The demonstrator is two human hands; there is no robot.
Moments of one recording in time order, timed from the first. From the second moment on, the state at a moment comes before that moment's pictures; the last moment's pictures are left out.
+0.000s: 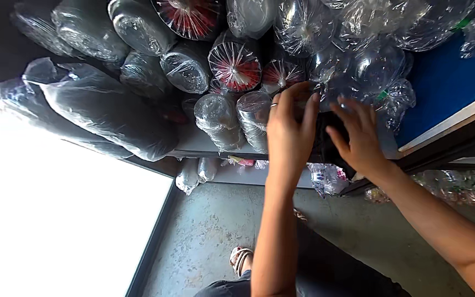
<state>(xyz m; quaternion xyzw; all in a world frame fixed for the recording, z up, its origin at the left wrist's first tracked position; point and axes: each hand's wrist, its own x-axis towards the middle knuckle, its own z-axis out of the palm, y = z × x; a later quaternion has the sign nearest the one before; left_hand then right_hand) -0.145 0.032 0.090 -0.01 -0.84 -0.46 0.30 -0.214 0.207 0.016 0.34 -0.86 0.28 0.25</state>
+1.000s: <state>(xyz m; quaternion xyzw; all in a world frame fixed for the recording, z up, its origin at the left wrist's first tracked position) 0.042 -0.114 -0.055 0.28 -0.84 -0.42 0.22 -0.173 0.254 0.025 0.08 -0.98 0.16 0.03</state>
